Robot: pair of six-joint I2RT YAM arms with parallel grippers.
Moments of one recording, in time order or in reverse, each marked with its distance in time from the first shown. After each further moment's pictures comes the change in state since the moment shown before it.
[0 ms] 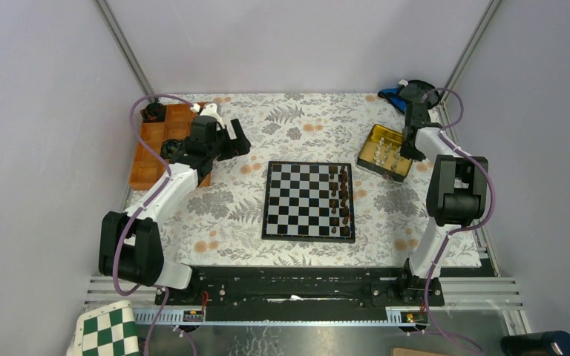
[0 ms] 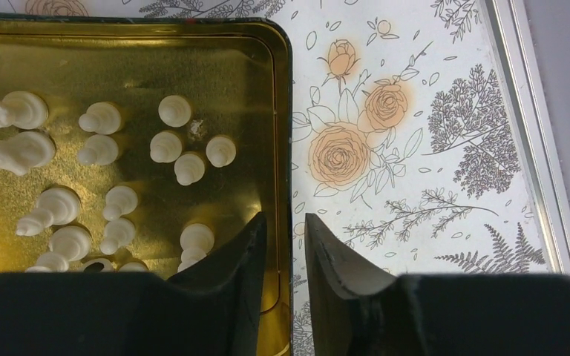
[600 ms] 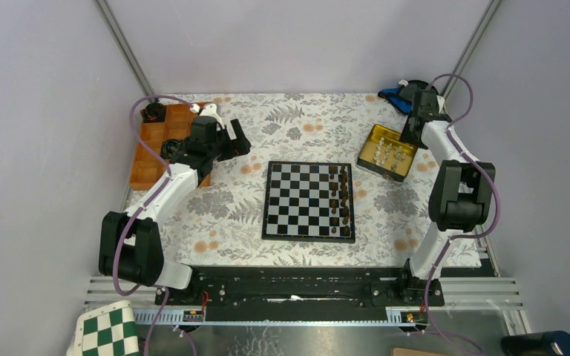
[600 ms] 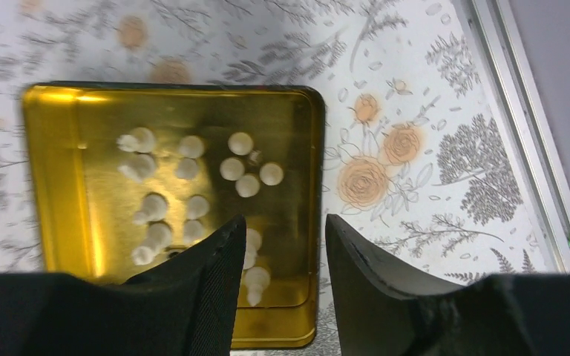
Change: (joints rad) left arm 0.000 0.000 -0.003 -0.002 0.000 -0.012; right arm -0.010 -0.042 0.082 -0.019 -0.081 0.006
